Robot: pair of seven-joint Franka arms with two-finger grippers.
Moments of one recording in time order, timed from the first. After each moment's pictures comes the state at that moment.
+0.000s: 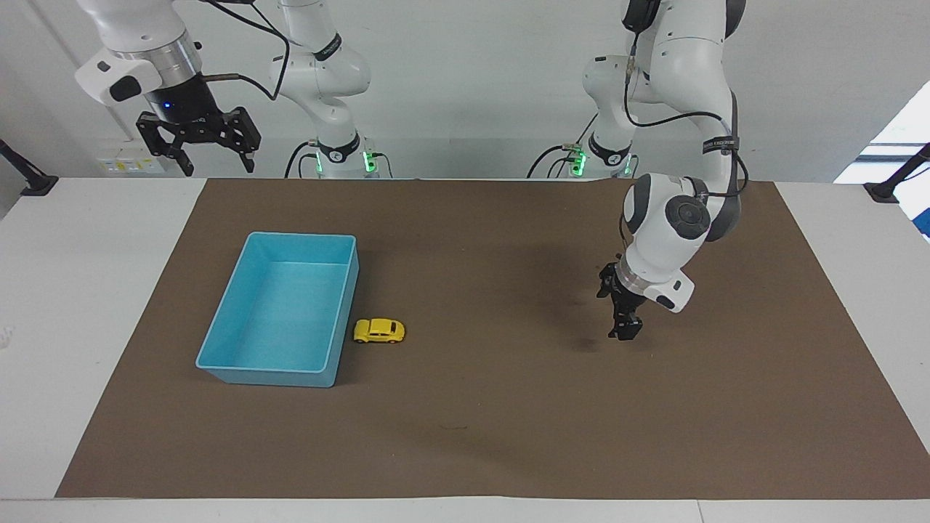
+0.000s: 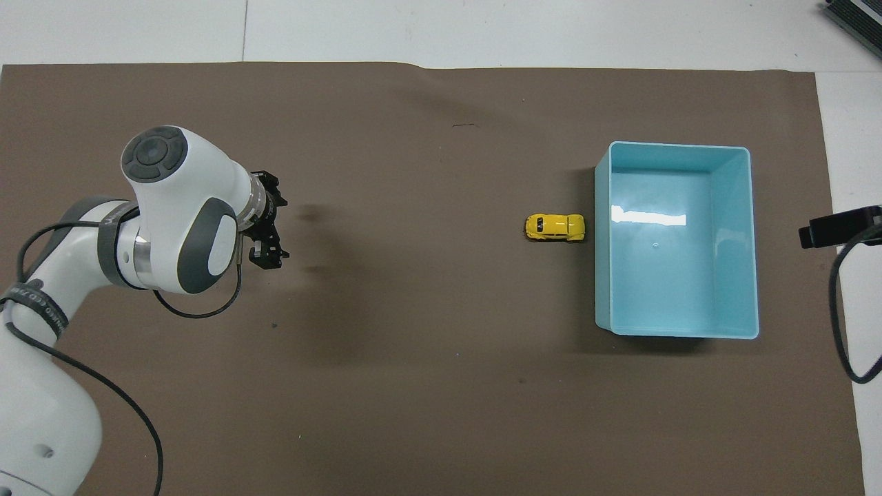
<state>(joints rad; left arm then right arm) -0.21 0.34 -0.06 -1.85 -0.09 2.19 -1.81 0.06 -0.03 -0.10 -1.49 -0.01 1.48 -0.12</state>
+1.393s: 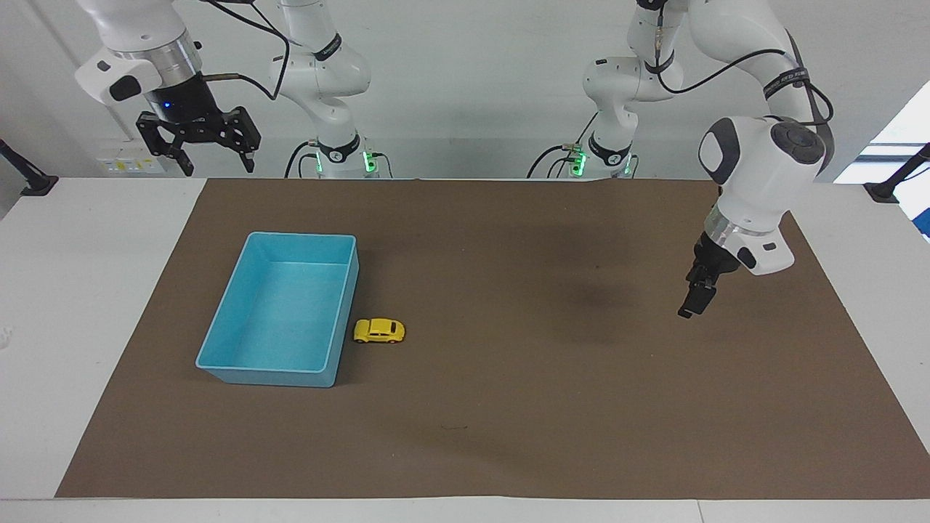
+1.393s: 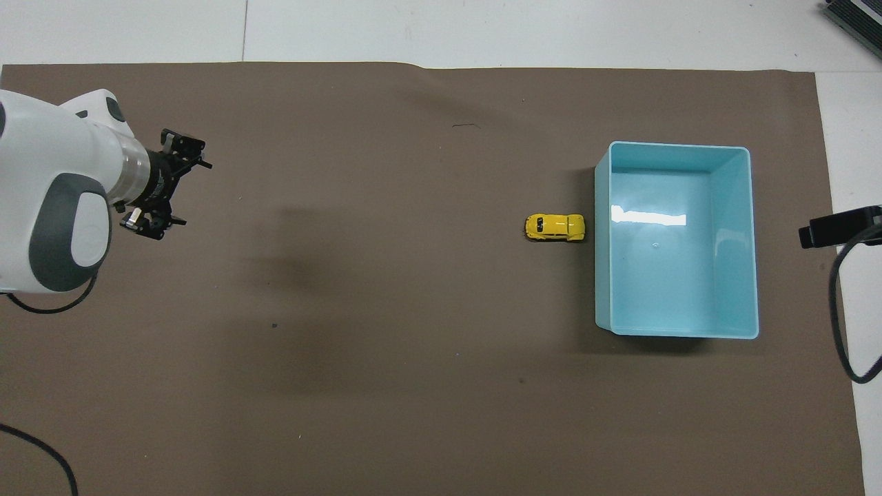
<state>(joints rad) -0.06 0.13 -0.03 -1.82 -0.05 2.06 -1.00 0.06 -0.04 -0.10 -1.49 -0.01 1.48 -0.12</state>
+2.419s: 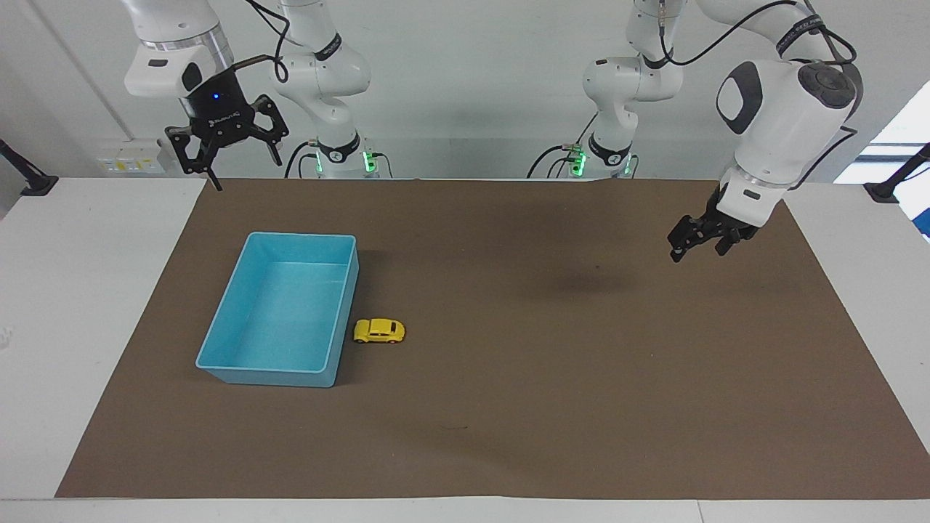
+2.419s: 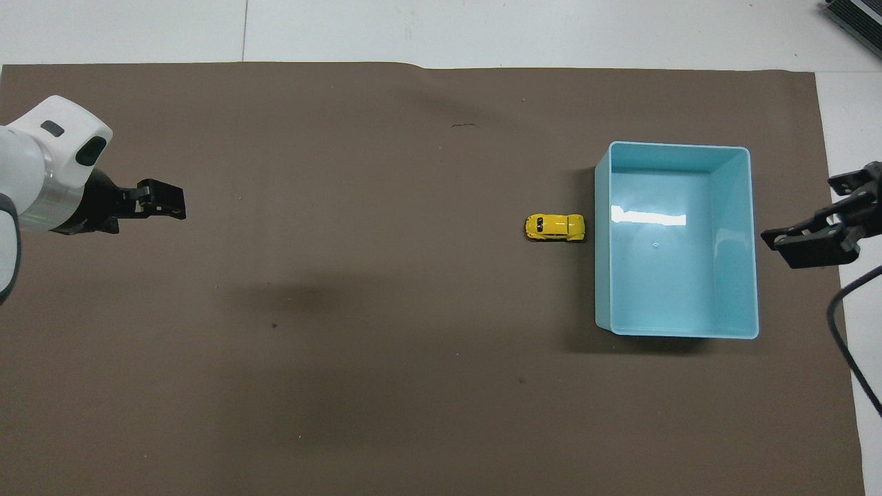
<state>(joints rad) -0.06 0.02 -0.03 -1.78 -0.04 1.84 -0.18 0.09 -0.03 -0.04 -1.50 0.02 1.60 -0.75</state>
